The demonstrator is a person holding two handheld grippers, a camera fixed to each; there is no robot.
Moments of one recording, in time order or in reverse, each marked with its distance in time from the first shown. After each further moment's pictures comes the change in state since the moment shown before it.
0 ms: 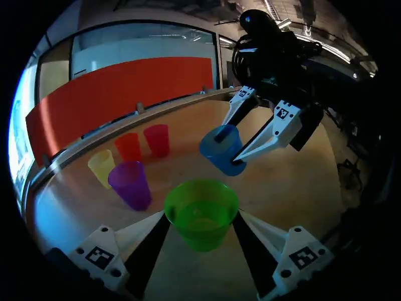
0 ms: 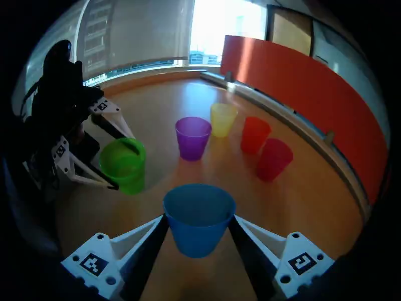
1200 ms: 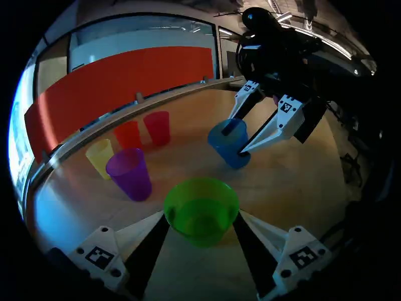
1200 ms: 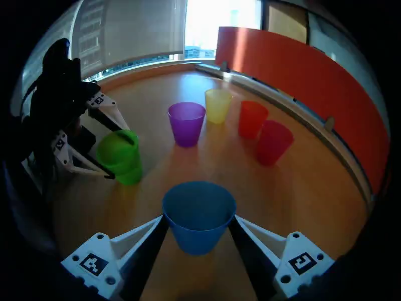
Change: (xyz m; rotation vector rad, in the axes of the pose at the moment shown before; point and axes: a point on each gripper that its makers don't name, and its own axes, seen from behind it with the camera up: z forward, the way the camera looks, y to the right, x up) left arm -0.022 -0.003 0.003 -0.001 -0.067 0.009; right arm -0.024 0.003 0.007 0.001 -0.035 0.037
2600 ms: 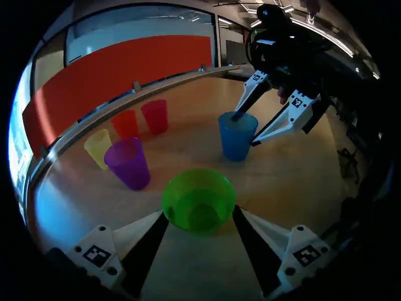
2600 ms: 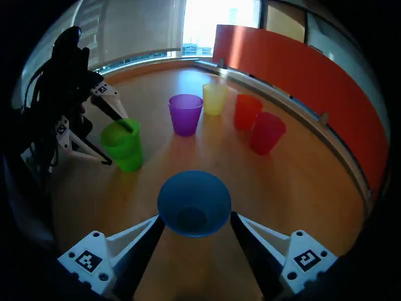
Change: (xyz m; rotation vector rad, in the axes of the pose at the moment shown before) left arm -0.013 -0.001 -0.010 -0.016 -0.094 -0.002; right arm -0.023 0.000 -0.020 -0.032 -0.021 0.000
